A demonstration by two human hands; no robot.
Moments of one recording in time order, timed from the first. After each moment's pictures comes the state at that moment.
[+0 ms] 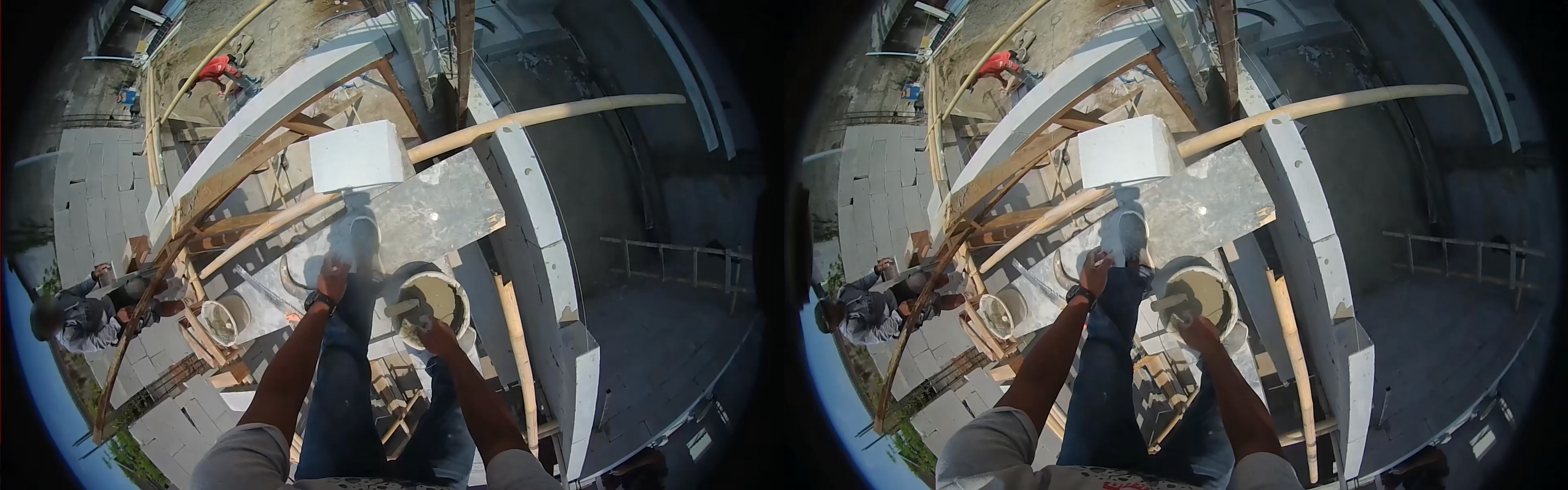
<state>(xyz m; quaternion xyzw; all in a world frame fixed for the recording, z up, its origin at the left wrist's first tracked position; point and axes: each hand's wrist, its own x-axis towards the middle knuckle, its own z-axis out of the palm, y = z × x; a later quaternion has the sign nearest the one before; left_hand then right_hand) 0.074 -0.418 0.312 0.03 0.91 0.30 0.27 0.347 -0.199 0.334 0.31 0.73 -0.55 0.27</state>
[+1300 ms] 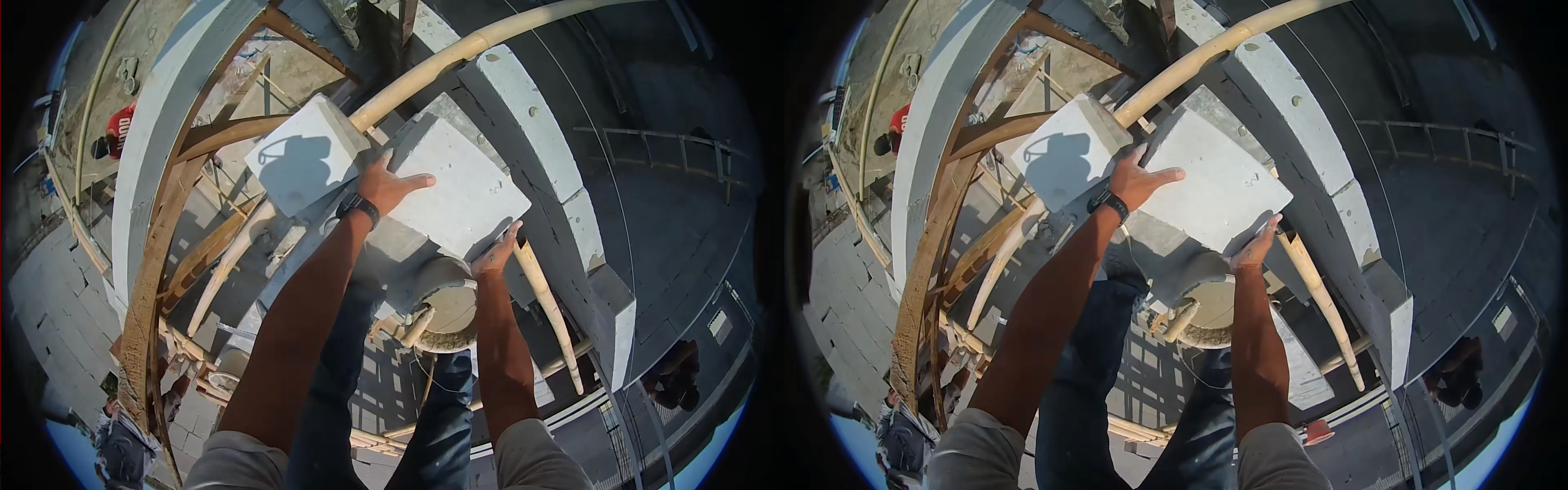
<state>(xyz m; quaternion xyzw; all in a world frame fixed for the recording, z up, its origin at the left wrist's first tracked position) -0.064 -0.127 0.170 0.27 0.83 0.22 0.44 0.209 -0.080 0.160 0.62 0.13 -0.69 -0.35</state>
